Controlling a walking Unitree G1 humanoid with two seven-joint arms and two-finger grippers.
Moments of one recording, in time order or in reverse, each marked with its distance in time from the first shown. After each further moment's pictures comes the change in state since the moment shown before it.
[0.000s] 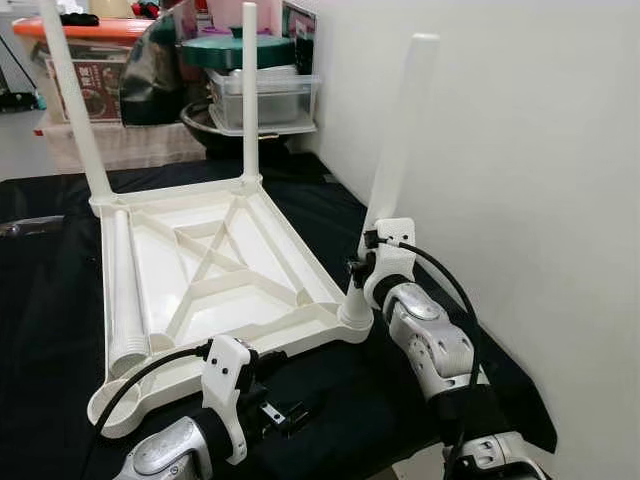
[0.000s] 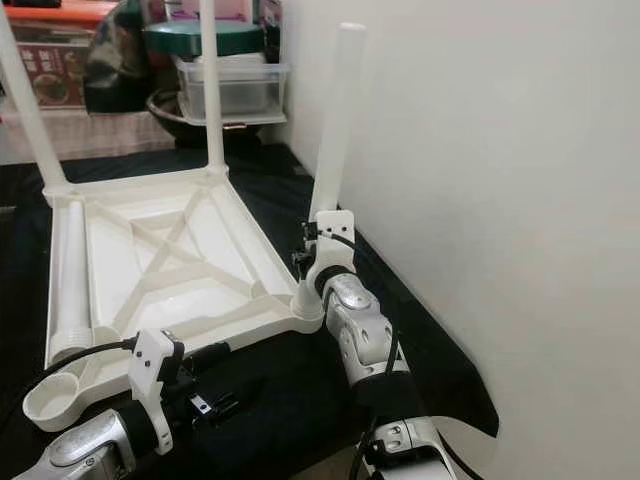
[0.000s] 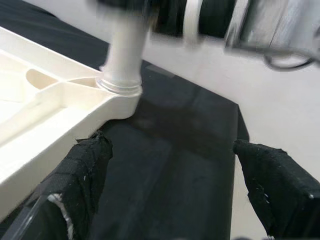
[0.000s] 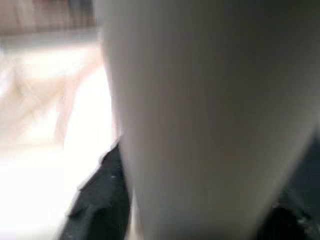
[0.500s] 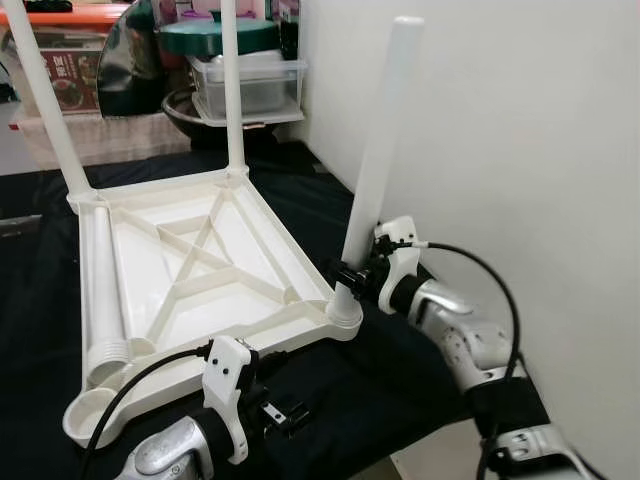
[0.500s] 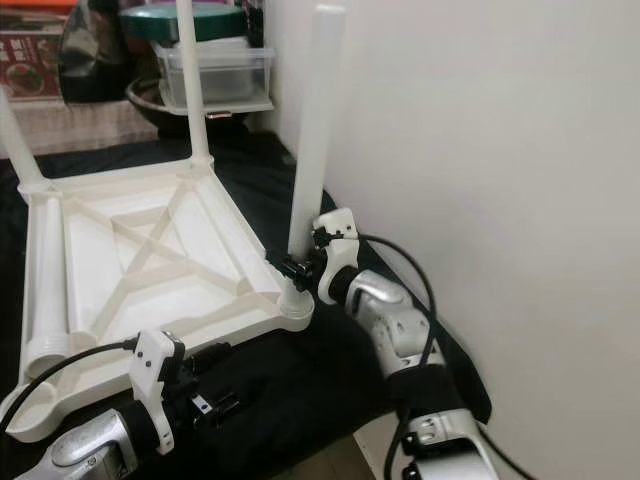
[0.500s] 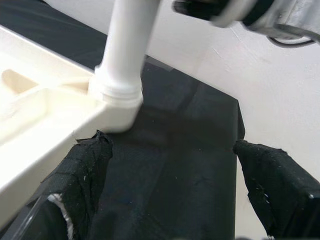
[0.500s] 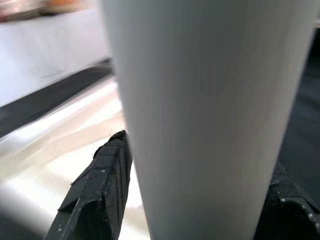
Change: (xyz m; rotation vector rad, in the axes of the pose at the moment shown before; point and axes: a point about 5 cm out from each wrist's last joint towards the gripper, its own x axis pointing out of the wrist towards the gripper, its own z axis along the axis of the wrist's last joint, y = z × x) left arm 0.000 0.000 0.000 -0.001 0.002 -0.007; right arm -0.028 0.000 0.034 -0.110 -0.158 0.680
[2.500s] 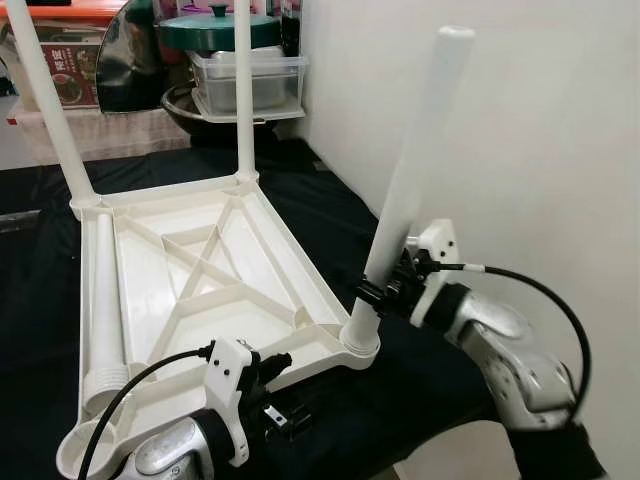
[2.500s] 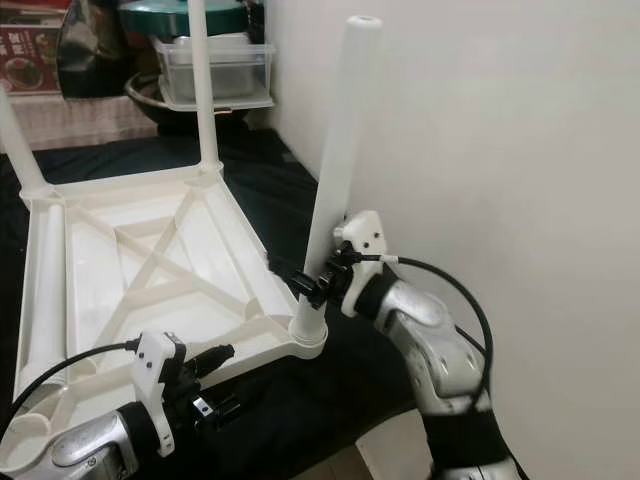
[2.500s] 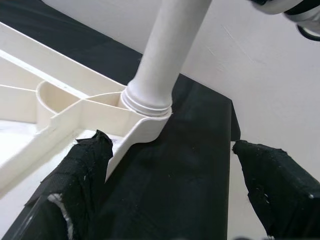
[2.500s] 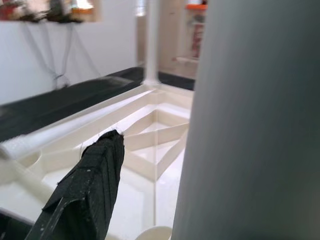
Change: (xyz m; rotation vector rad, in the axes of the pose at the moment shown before) left arm 0.002 -0.003 -0.001 -0.018 -0.003 -0.021; right arm -0.033 0.012 0.016 -0.160 -0.073 -0.034
